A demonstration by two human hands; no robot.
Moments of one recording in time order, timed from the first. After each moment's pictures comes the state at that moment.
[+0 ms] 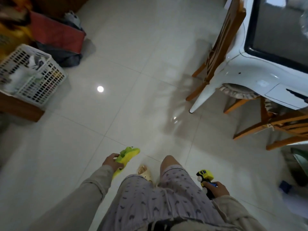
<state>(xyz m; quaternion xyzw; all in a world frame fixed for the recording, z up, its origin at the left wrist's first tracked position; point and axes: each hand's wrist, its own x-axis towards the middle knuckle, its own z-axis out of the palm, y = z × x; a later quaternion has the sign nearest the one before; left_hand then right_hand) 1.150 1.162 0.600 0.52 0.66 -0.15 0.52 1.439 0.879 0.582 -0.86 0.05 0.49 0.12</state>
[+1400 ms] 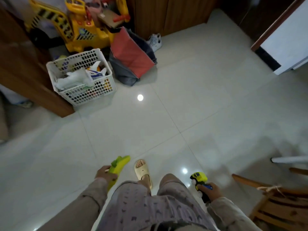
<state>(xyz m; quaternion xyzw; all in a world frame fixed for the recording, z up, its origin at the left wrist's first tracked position) 1.223 1.577 0.577 0.14 0.81 0.16 0.54 1.615 1.566 0.589 -0.83 -0.24 0.49 0.02</state>
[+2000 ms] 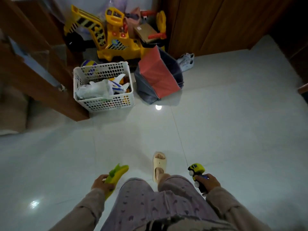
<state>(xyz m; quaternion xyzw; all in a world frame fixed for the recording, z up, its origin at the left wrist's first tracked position) 1.196 1.750 0.571 -0.01 0.84 0.19 0.51 1.551 1.901 0.591 -0.79 -0.33 0.51 -0.05</state>
